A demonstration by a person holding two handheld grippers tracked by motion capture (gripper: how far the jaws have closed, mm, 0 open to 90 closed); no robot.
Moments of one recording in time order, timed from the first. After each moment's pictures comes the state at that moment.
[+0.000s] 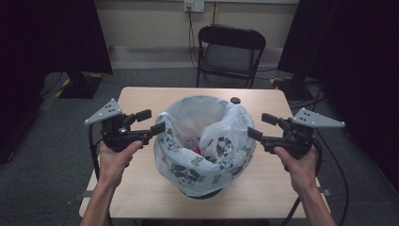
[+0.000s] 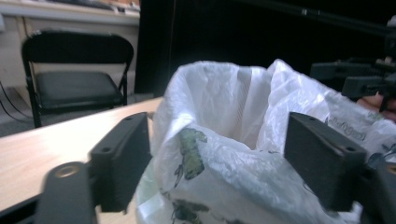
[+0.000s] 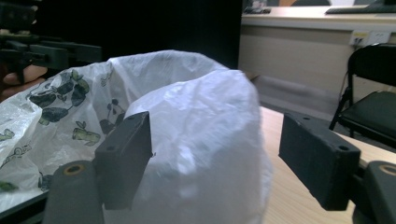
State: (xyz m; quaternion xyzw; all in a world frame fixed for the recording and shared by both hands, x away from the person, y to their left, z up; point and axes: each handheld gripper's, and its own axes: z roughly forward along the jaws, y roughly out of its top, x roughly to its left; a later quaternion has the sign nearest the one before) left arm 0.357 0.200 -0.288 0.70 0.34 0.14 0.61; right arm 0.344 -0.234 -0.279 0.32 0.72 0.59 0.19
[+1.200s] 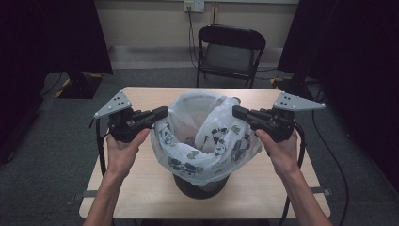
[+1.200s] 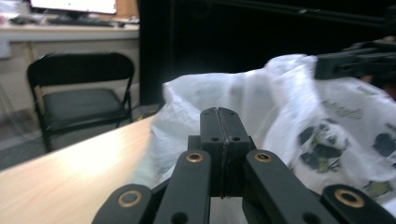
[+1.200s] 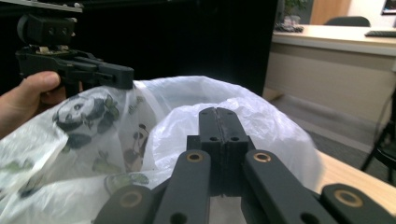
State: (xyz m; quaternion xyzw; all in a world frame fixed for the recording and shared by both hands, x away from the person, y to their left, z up) left arm 0.357 0.178 -0.260 0.70 0.29 0.17 0.63; right arm 0.363 -0.192 -0.249 0.26 0.72 0.62 0.17
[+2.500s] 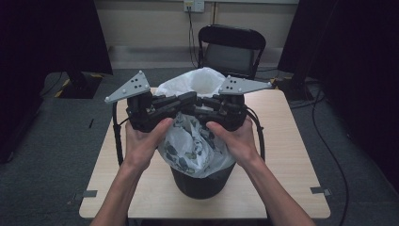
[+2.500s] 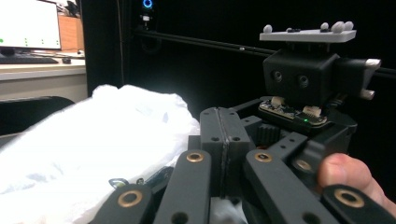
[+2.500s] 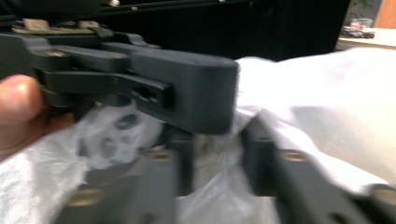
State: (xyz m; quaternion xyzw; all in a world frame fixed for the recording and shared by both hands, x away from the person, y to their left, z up) left arm 0.348 0.132 -0.209 0.68 0.22 0.12 0.69; right arm 0.370 -0.087 -0.219 0.19 0.75 0.63 0.11
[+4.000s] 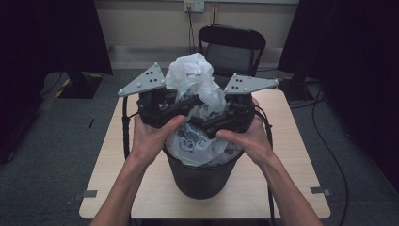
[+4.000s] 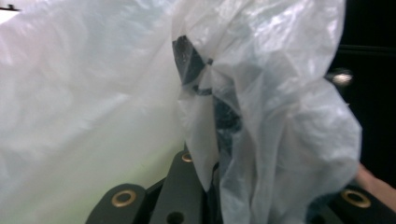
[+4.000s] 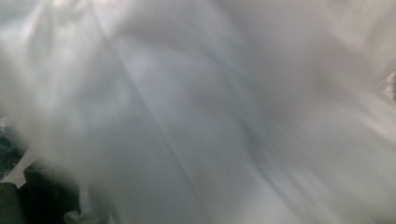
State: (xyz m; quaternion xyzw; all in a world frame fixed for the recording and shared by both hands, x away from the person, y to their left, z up) left arm 0.345 0.106 -0.187 0.71 0.17 0.13 0.67; right arm 0.370 -0.099 -0.211 0.19 0.77 0.59 0.14
